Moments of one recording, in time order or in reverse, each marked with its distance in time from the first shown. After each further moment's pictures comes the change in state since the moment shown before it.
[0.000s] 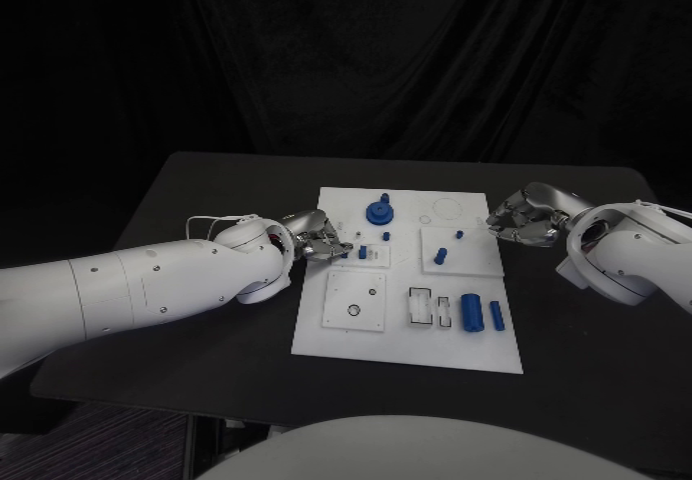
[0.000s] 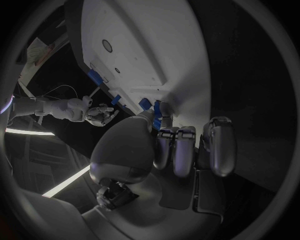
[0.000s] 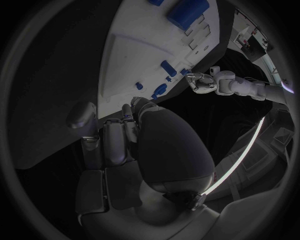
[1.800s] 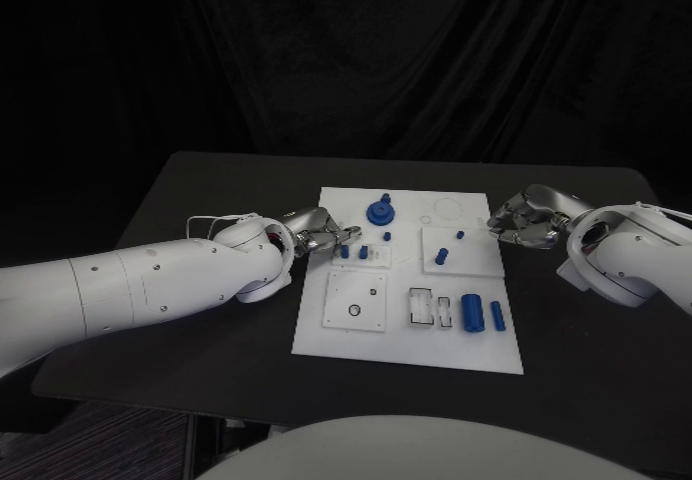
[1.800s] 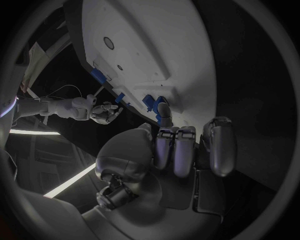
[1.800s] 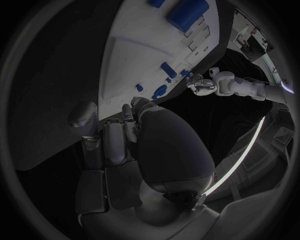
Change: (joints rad) left arm 0.000 -0.002 -0.001 -0.009 -0.001 -0.019 0.067; left_hand -0.287 0.230 -0.284 0.008 -0.014 -0.024 0.002 0.124 0.000 0.000 0.000 0.000 0.000 0.000 0.000 0.000 0.000 0.000 0.000 0.000 0.000 0.001; right arm -0.004 0.002 0.000 -0.001 0.002 0.006 -0.001; right_hand 0.000 0.000 0.000 0.000 0.000 0.000 0.000 0.000 0.000 0.000 0.000 0.000 0.000 0.000 0.000 0.000 -0.001 0.016 0.000 0.000 -0.008 -0.001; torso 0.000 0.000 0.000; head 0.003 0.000
